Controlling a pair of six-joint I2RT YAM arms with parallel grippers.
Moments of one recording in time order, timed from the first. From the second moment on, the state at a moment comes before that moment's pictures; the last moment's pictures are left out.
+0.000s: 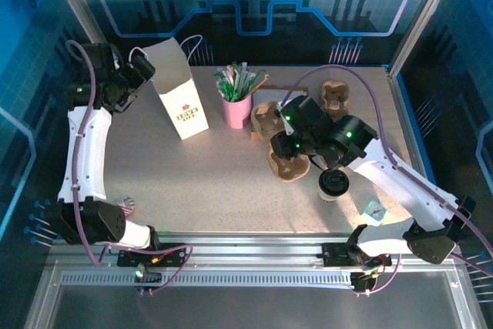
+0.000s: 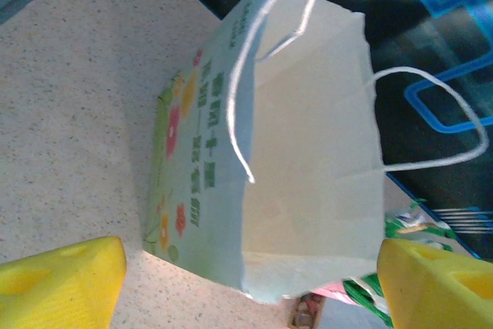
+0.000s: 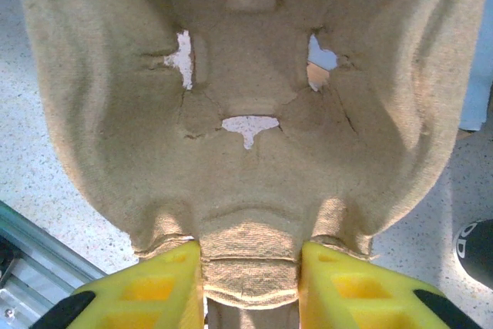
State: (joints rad) left arm 0.16 1.44 1.65 -0.89 0.11 -0.68; right arm 0.83 1.30 1.51 -1.12 0.14 0.38
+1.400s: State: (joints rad) left arm 0.07 1.69 1.72 -0.85 0.06 -0.69; right arm 0.89 1.30 1.44 -1.09 0.15 0.38
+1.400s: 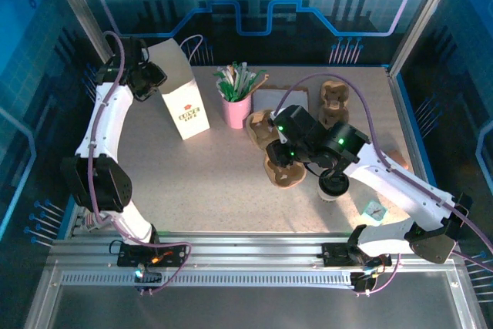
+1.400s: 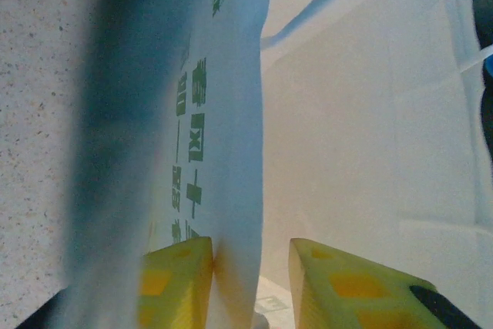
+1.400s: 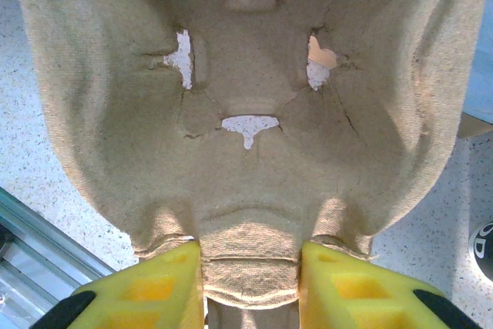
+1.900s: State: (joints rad) left arm 0.03 1.52 1.63 -0.88 0.06 -0.69; right arm 0.89 1.29 1.42 -1.08 0.15 0.38
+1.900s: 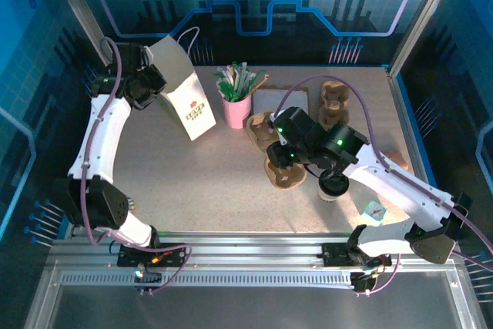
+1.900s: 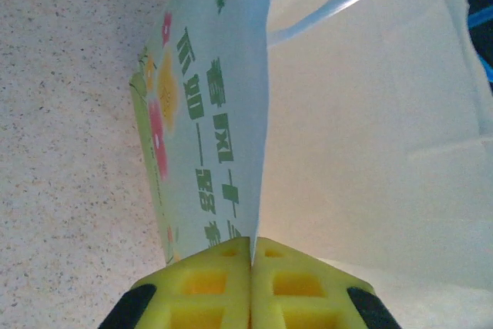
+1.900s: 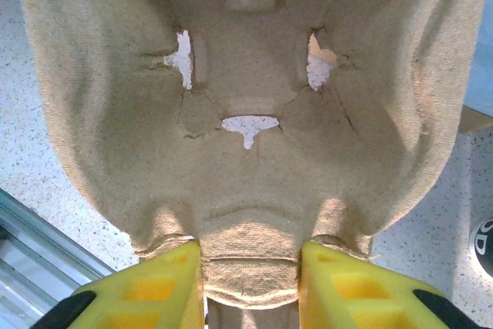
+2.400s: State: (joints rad) left arm -0.21 1.18 1.36 -0.95 0.04 -0.72; right arm 0.89 1.26 1.39 -1.07 0.15 0.38
